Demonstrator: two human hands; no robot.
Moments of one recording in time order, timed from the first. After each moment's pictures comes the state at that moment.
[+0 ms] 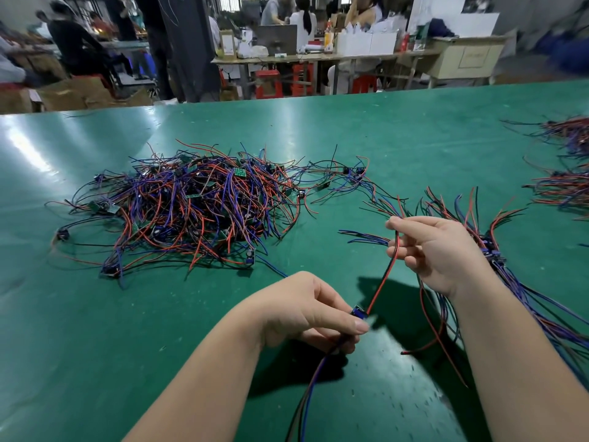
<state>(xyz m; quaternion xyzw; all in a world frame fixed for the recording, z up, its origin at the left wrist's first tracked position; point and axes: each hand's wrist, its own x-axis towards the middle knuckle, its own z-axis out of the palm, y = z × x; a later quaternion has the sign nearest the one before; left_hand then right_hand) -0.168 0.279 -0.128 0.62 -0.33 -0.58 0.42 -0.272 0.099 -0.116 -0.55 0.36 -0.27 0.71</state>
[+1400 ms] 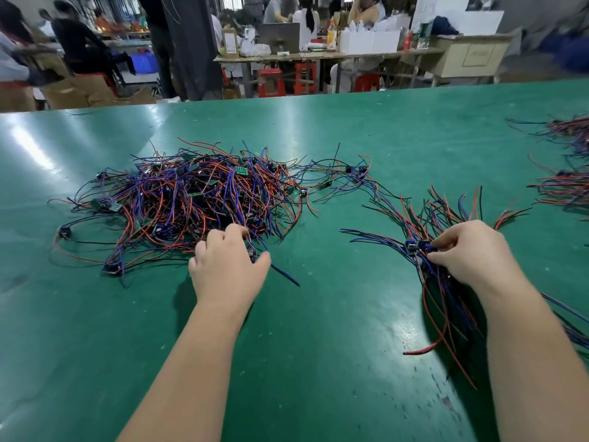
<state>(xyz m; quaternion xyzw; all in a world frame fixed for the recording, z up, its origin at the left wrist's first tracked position) -0.109 0.293 -0.151 0.95 -0.20 0.07 0.22 -0.295 0.059 -0.131 -0.83 0.50 -0.15 0.20</state>
